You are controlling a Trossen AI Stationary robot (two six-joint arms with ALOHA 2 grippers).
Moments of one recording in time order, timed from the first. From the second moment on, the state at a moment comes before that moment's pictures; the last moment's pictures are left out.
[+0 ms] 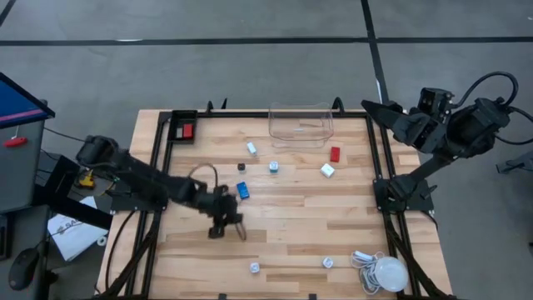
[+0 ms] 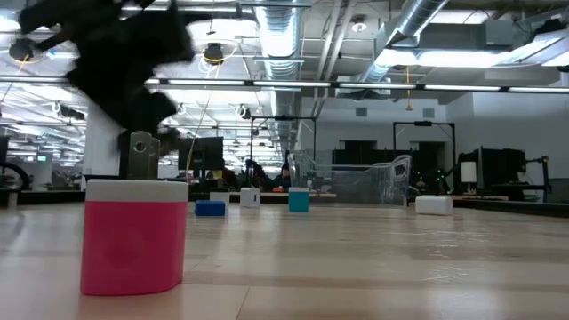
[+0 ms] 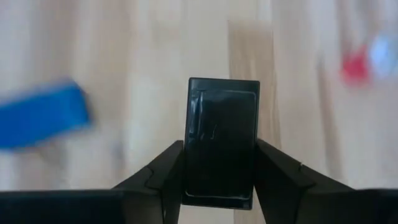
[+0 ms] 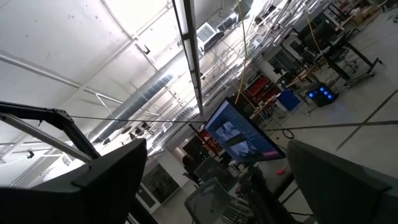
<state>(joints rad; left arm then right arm) -0.29 1.39 0.75 -0.32 -0.07 -0.32 0.52 0.99 1.48 0.01 0.74 0.47</state>
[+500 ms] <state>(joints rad) 0.41 1.61 1.02 0.55 -0.04 -0.69 0.51 0.98 1.48 0.01 0.73 0.40</state>
